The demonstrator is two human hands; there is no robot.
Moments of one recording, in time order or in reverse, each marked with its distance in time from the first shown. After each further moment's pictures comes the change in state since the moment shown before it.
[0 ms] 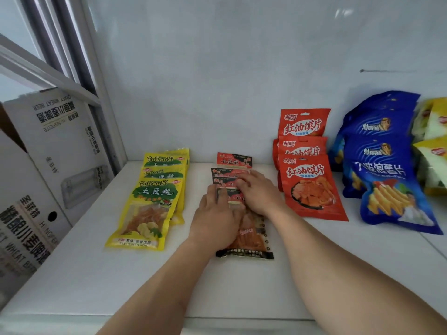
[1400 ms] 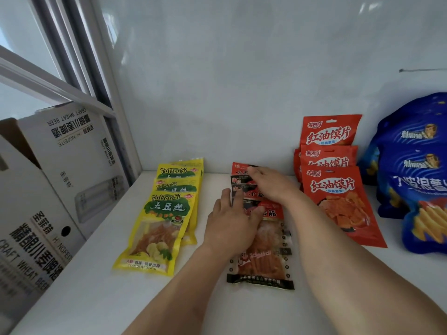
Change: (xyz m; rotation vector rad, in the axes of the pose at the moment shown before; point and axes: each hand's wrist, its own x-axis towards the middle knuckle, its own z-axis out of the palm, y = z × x) left_hand 0.033 0.001 -0.011 -0.161 0.022 -0.159; right_hand 0.042 -0.027 -0.035 0.174 -0.130 -0.034
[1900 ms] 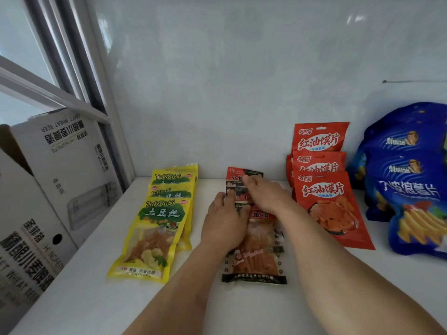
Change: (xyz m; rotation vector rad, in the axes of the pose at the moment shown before) left_hand 0.022 -0.008 0.007 -0.144 0.051 -0.002; right_hand -0.002 0.009 0.011 -0.204 0.048 0.095
